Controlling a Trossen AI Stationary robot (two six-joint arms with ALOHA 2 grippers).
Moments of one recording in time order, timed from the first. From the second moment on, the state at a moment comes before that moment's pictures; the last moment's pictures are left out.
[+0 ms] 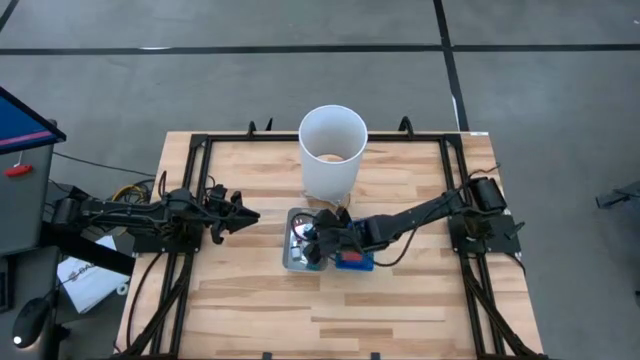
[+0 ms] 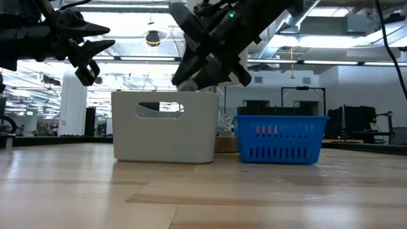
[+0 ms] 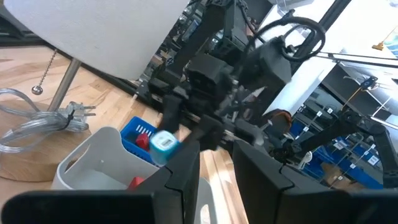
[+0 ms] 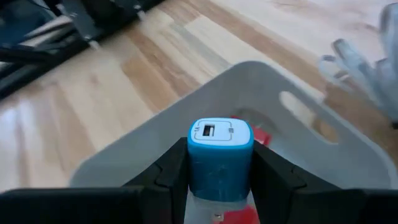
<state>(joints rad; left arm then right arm) 0.06 0.41 0.01 0.51 0.12 -0.60 0.23 1.90 1.29 -0.13 0.52 0.73</state>
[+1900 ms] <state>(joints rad) 0.01 0.02 0.01 0.03 -0.02 -0.21 0.49 1.62 1.28 -0.40 0.65 0.92</state>
